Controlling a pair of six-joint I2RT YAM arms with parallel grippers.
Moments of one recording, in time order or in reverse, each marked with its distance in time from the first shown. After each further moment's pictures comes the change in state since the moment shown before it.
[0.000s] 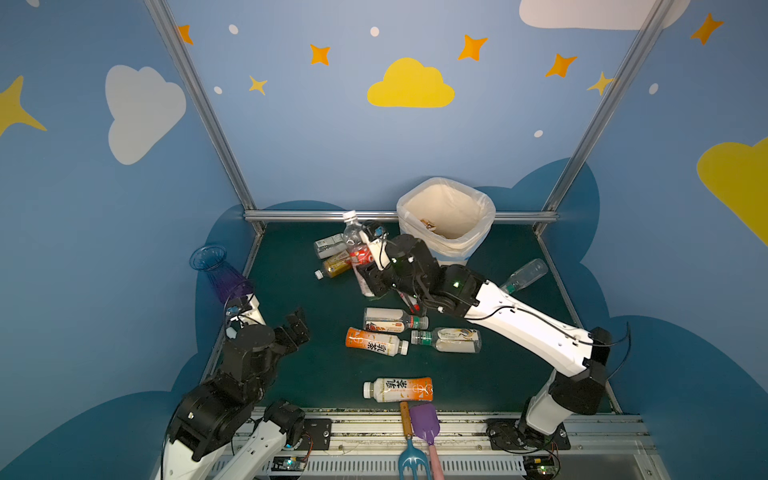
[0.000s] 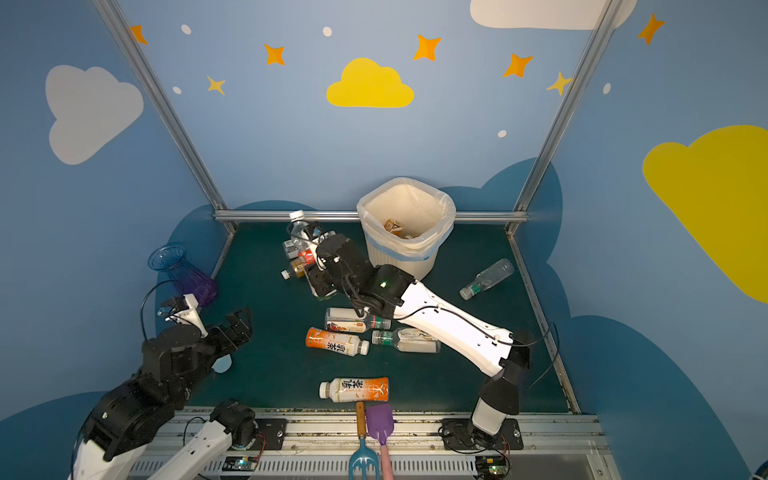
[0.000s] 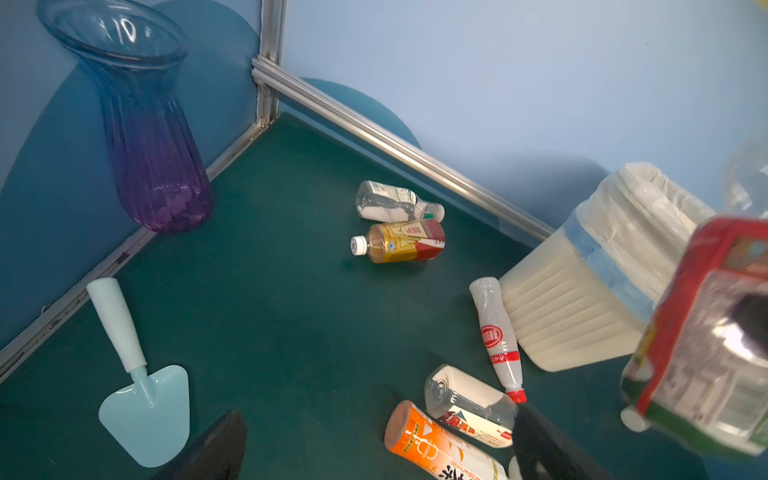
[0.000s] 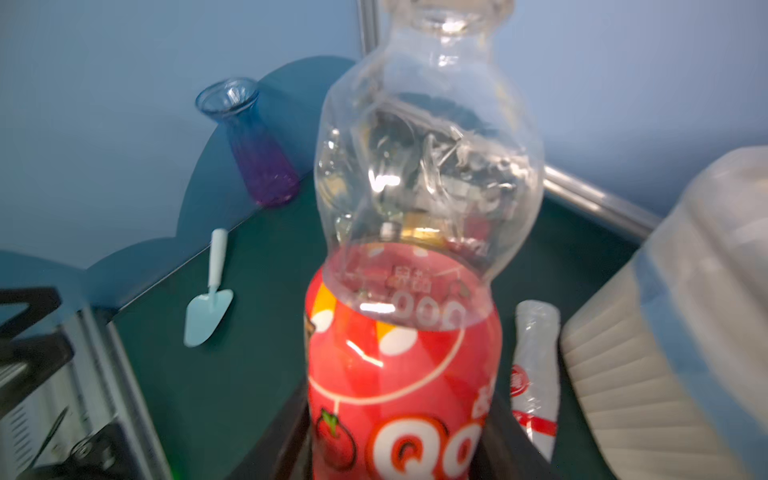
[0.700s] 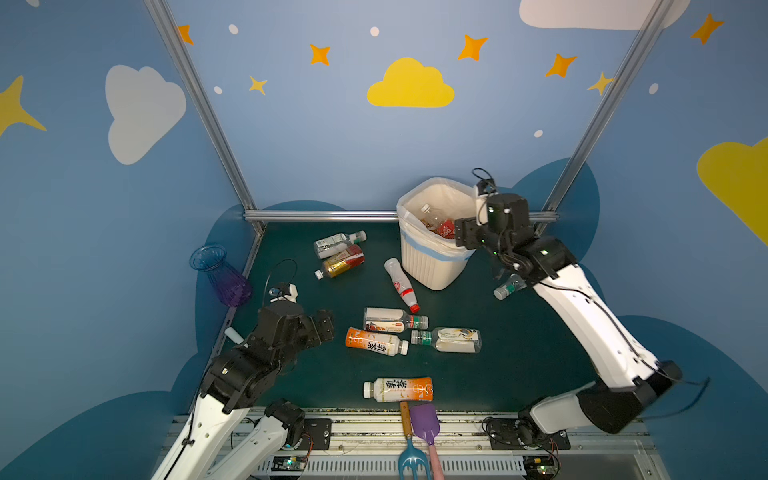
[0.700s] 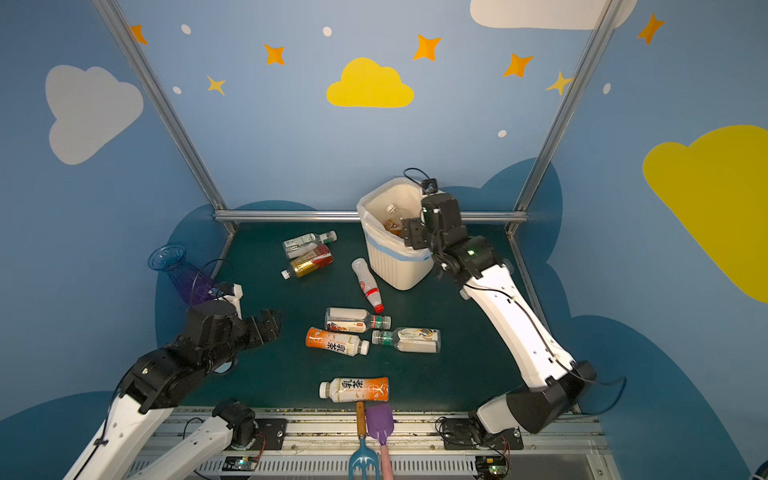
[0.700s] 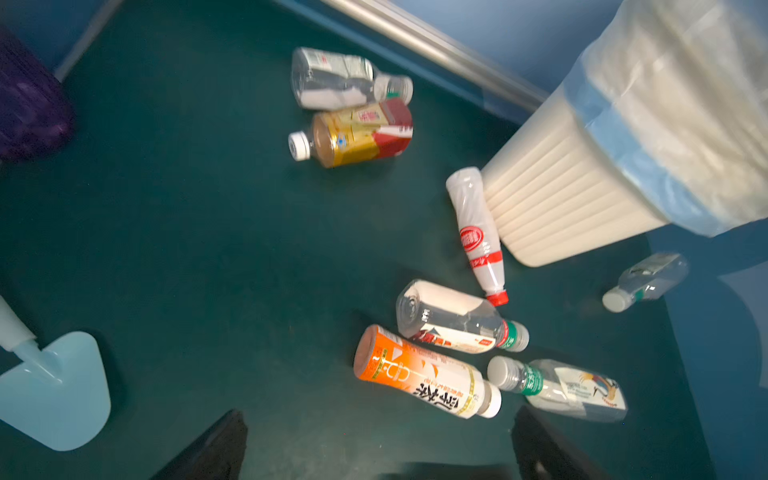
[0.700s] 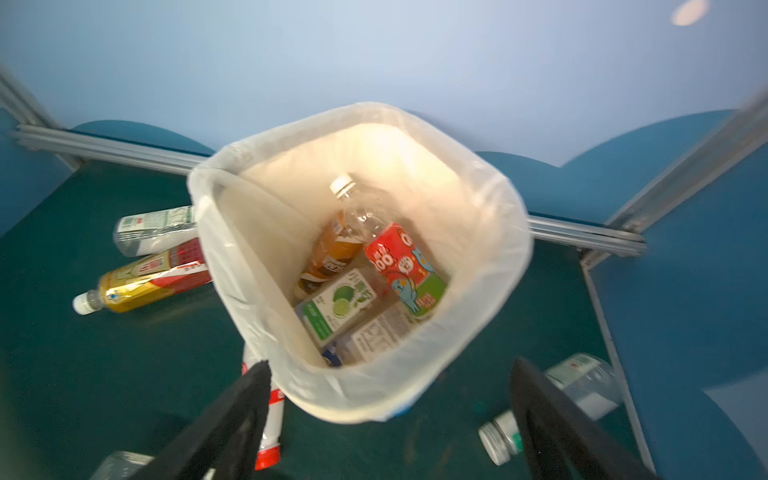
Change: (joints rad) left arm 0.000 0.183 -0.042 0.000 0.270 0.026; right arm -0.535 -0.299 -0.159 -0.184 0.121 -0.026
